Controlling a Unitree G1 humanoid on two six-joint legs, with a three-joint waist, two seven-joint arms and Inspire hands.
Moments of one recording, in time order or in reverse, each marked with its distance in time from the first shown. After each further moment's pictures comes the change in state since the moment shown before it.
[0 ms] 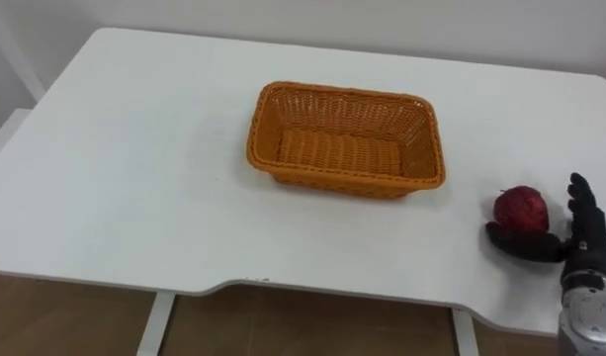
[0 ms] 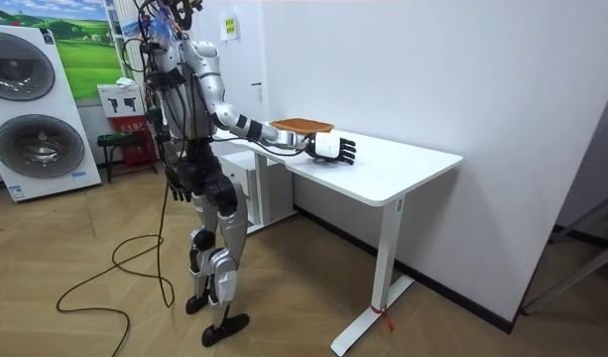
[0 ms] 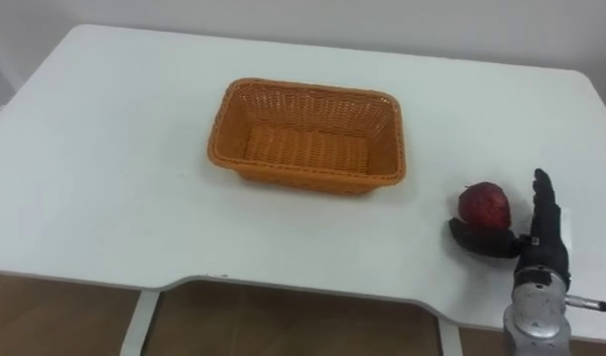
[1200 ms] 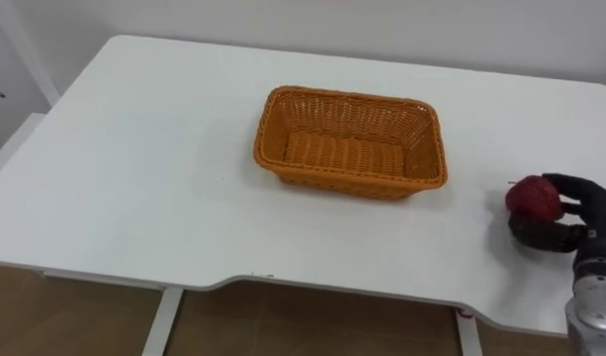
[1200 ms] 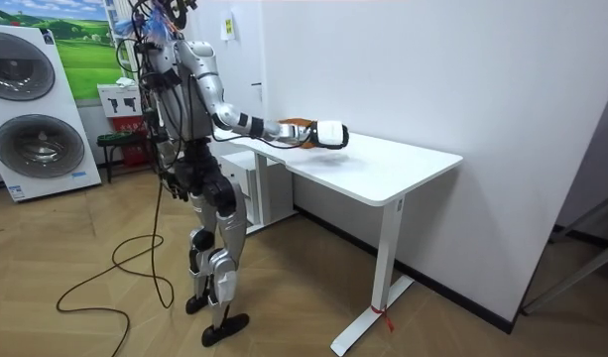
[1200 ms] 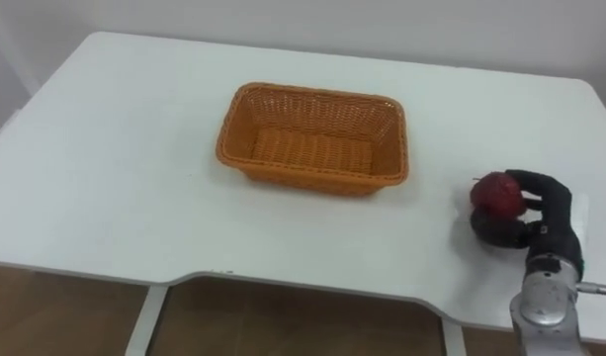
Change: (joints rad) left arm -0.016 0.008 -0.006 -0.004 0.059 0.019 -0.009; right arm -0.029 -0.032 0.000 -0.110 -0.033 0.036 -0.081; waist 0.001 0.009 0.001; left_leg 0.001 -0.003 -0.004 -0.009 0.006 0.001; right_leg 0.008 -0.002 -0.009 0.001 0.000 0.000
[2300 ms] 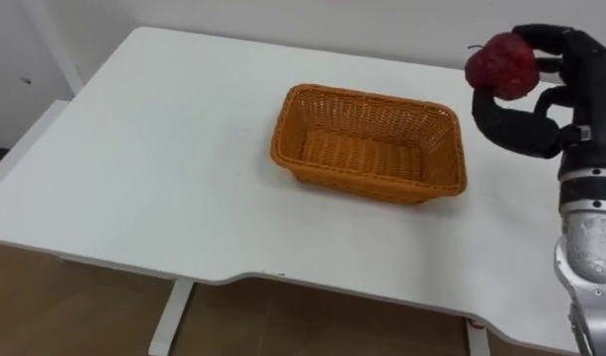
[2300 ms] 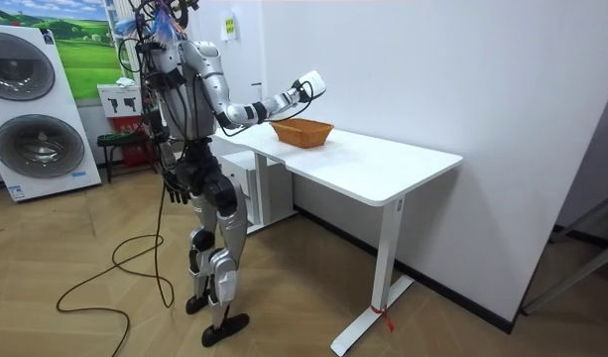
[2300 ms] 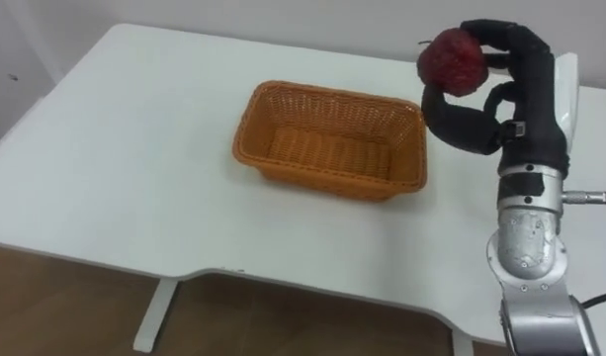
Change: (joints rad) left arm -0.019 -0.020 -0.021 0.021 0.009 0.003 -0.006; right arm -0.004 0.006 0.104 -0.522 -0.083 0.001 0.087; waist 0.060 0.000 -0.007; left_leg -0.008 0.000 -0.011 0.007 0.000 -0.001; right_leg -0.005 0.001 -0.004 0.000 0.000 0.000
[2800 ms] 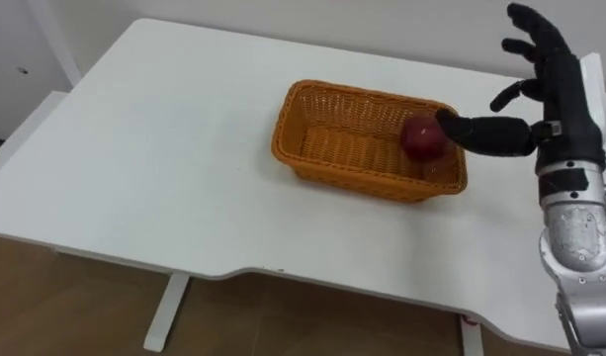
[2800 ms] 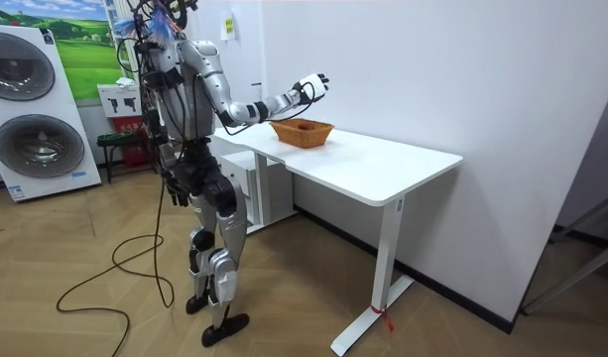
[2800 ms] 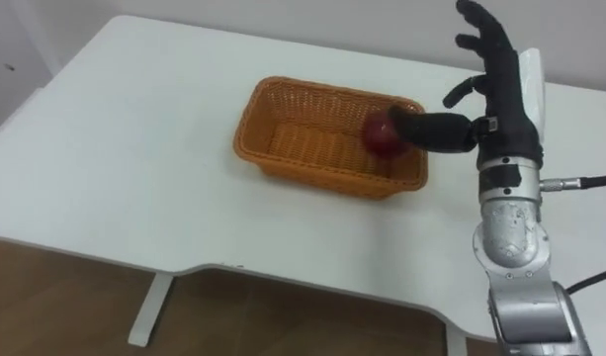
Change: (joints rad) left arm -0.025 0.003 -0.073 0.014 -0.011 0.020 -0.011; right arm -0.069 0.001 0.026 0.090 0.015 0.010 0.009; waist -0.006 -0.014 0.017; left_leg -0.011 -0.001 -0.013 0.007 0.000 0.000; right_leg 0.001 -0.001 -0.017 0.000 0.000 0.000
